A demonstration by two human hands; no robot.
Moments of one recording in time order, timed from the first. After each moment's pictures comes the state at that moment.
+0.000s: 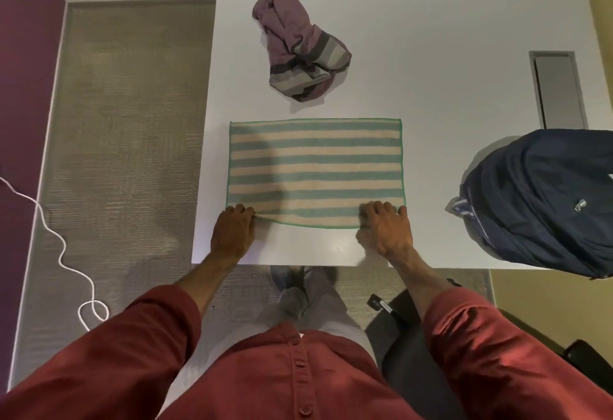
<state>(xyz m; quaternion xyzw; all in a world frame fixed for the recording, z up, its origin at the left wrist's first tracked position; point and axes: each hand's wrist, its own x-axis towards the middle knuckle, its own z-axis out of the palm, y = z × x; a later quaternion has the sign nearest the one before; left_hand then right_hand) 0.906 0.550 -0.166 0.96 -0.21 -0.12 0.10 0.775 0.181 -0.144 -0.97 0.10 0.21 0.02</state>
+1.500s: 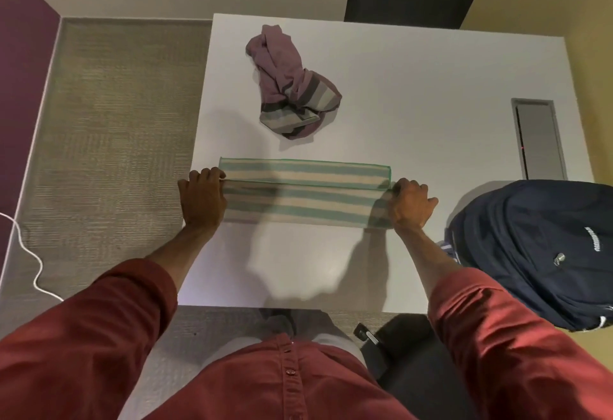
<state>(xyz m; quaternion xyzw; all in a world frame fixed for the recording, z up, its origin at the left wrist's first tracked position) 1.055 0.504 -0.122 0.99 -0.12 0.05 0.04 0.905 0.074 -0.113 -0.92 0.39 0.08 0.06</state>
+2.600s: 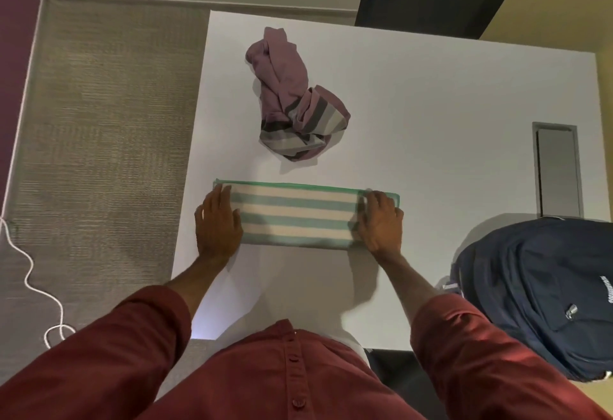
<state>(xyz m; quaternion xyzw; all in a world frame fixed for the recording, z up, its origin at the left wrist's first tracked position) 1.069 0.476 -0.176 0.98 -0.09 -0.08 0.14 0.955 0.101 -0.159 -0.97 0.19 0.07 0.15</state>
